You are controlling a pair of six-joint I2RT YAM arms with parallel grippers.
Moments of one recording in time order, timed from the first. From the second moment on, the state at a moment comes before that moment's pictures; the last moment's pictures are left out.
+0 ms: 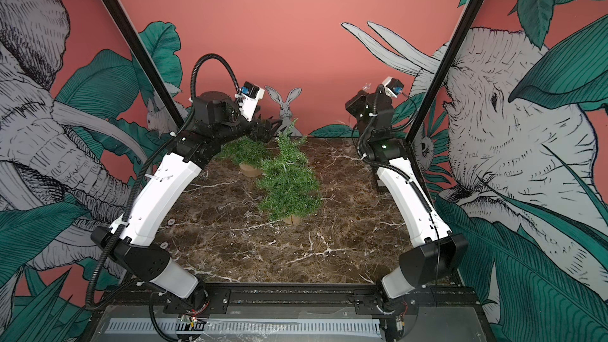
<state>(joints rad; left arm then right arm) -0.50 1.59 1.91 -0.56 0.22 0.15 0.35 1.58 1.79 -0.12 0.27 0.67</state>
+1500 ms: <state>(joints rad) -0.48 1.88 2.13 -0.47 0.41 -0.02 0.69 1.88 2.32 -0.09 0.22 0.34</state>
